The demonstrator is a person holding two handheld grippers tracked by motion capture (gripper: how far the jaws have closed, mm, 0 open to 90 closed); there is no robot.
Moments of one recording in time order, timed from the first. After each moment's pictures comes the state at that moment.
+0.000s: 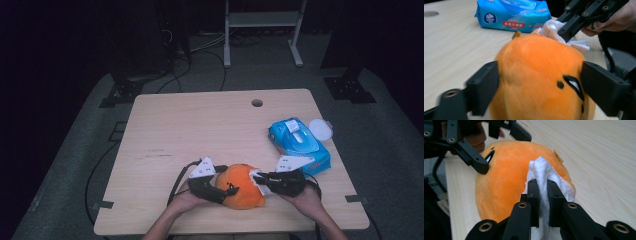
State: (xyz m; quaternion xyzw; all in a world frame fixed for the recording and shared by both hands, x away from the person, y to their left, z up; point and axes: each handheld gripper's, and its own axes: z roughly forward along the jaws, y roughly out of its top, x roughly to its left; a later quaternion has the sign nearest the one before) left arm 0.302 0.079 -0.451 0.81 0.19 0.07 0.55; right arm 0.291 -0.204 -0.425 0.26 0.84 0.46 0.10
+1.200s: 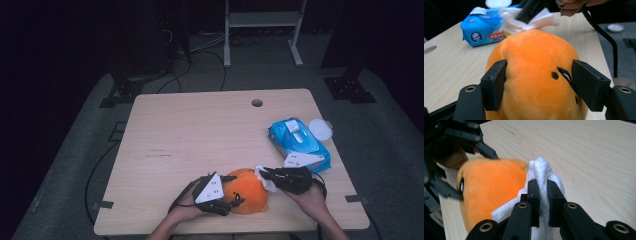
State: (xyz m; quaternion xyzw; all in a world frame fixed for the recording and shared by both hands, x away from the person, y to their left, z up) left arm 0.272 0.068 -0.453 0.83 0.06 0.15 0.54; right arm 0.289 -0.221 -0.419 0.30 0.82 0.47 0.12
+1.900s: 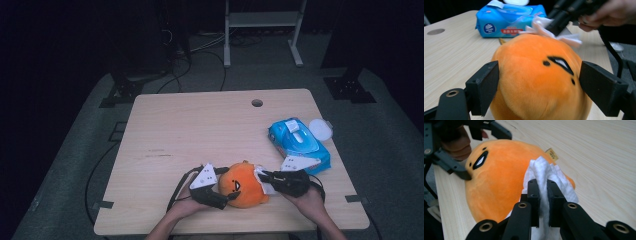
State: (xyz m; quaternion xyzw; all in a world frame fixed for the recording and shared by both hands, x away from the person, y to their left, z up) left arm 0.288 0.077 -0.451 0.82 0.13 0.12 0.55; right arm 0.289 -0.216 -0.427 0.29 0.83 0.47 0.11
